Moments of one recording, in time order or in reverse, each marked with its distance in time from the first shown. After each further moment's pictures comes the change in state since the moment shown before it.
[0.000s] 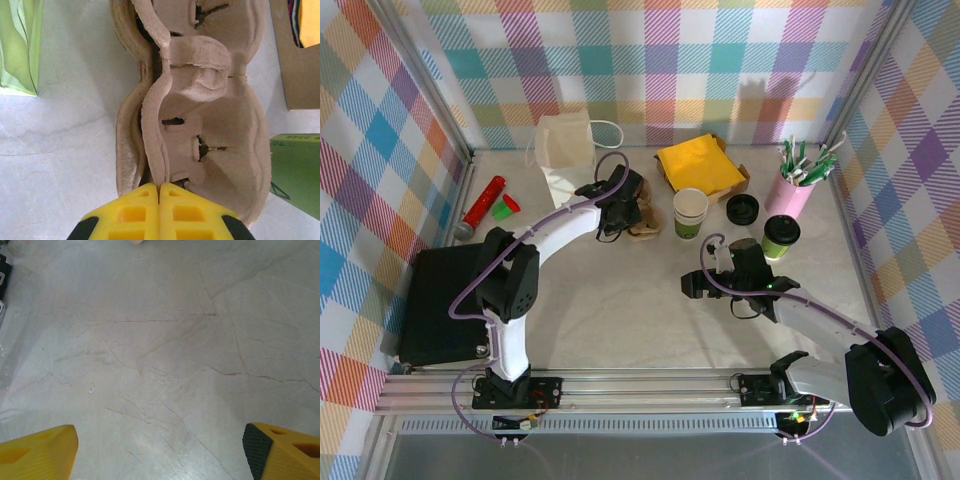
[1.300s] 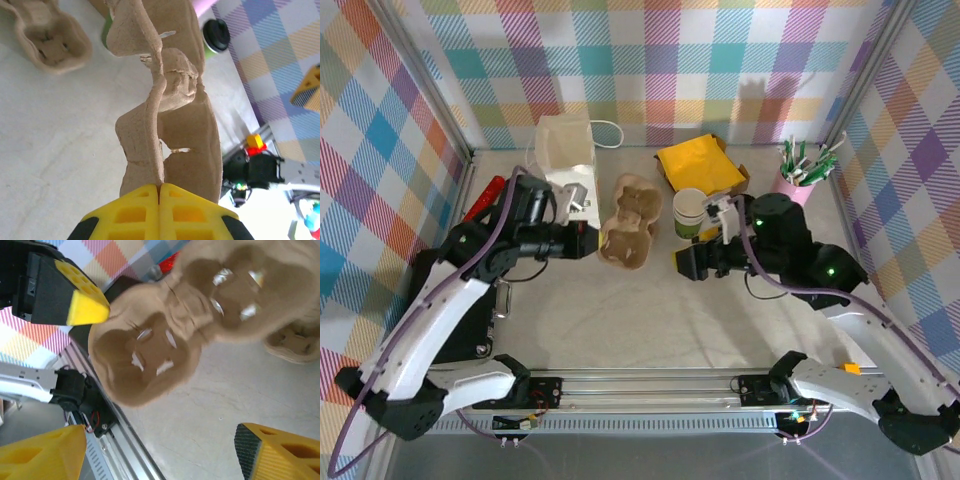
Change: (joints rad) left arm -0.002 -0.893 -0.183 -0.405 0.487 0.370; right arm 0.374 -0.080 0.851 -0.712 0.098 -0.090
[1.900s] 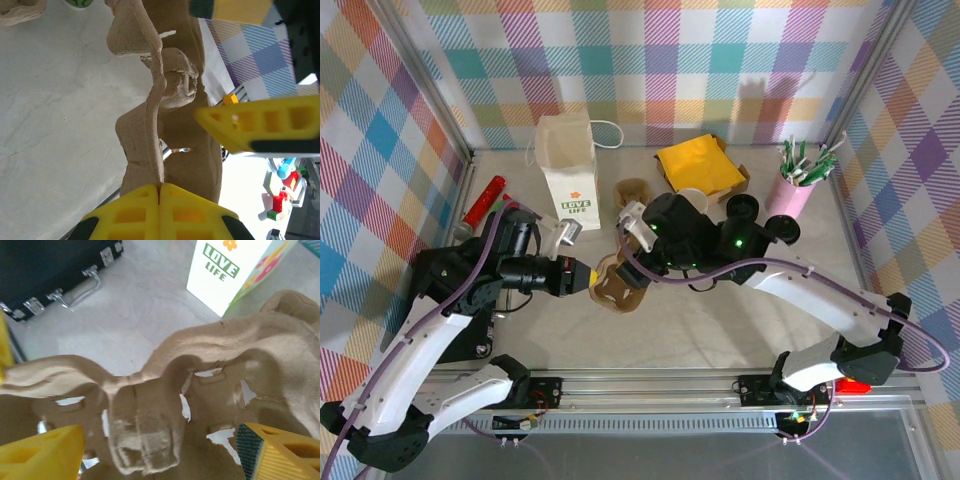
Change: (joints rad) left arm 0.000 -0.117 -0.119 -0.023 0.133 0.038; right arm 0.234 0.384 0.278 -0.135 0.384 -0.217
